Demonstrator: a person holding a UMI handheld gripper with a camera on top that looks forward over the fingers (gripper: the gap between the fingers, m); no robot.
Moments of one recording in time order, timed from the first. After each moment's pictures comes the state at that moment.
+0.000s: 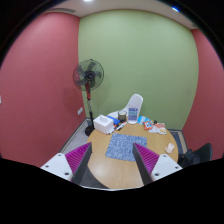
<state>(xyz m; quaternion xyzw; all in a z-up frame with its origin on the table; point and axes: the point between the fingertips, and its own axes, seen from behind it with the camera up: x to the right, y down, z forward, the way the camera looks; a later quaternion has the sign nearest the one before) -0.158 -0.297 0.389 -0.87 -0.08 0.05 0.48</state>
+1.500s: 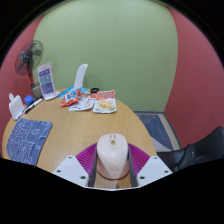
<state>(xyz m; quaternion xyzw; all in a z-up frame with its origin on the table) 0.267 0.023 -0.006 -0.90 0.02 -0.02 0.44</state>
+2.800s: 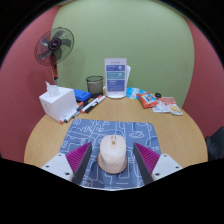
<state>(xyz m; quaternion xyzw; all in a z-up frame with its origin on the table) -0.081 -0.004 0.026 -0.90 -0.01 -0.01 0.43</state>
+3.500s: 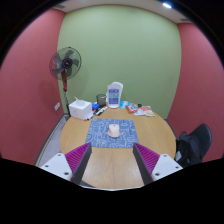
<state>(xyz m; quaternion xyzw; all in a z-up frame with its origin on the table) -0.113 -0.270 0.207 -0.88 0.01 -0.03 0.48</state>
